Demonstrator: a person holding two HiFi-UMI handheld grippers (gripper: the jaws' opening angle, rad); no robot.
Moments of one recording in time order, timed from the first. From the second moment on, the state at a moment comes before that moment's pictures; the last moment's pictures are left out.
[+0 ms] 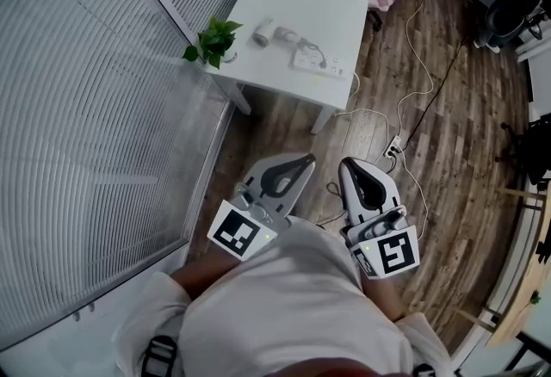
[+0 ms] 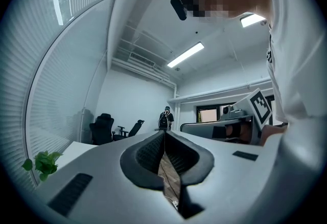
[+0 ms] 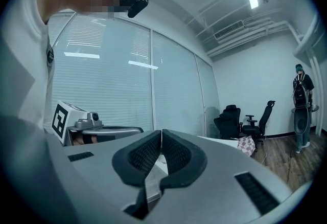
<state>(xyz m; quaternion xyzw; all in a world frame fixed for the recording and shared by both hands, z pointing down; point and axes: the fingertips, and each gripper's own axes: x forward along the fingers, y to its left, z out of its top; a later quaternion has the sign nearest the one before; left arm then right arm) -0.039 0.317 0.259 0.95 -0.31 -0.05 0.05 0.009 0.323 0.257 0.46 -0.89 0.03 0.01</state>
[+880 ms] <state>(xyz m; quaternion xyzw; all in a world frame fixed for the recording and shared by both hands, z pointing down) -0.073 0.256 0.271 0.96 -0.28 -0.04 0.06 -0.032 0.264 0.266 0.48 -0.88 0.04 0.02</state>
